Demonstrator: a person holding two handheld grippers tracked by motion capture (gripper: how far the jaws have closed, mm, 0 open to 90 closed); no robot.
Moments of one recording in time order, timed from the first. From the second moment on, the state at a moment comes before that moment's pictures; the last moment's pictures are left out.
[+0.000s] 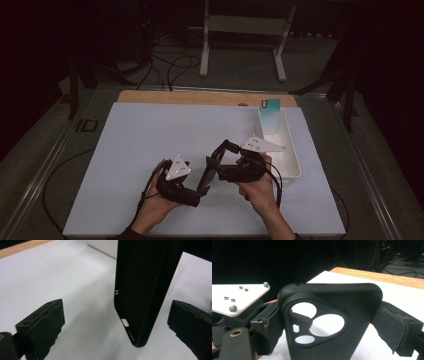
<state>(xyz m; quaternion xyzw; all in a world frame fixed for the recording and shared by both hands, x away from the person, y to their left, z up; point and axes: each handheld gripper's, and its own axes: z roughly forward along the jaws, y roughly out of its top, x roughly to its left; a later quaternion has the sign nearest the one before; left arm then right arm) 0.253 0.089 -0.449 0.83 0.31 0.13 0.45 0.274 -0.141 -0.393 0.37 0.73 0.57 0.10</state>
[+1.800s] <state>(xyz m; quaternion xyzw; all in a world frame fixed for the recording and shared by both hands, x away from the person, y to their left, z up) 0.228 0.167 -0.472 0.76 0.38 0.25 0.47 0.276 -0.143 -0.388 0.36 0.73 0.57 0.11</state>
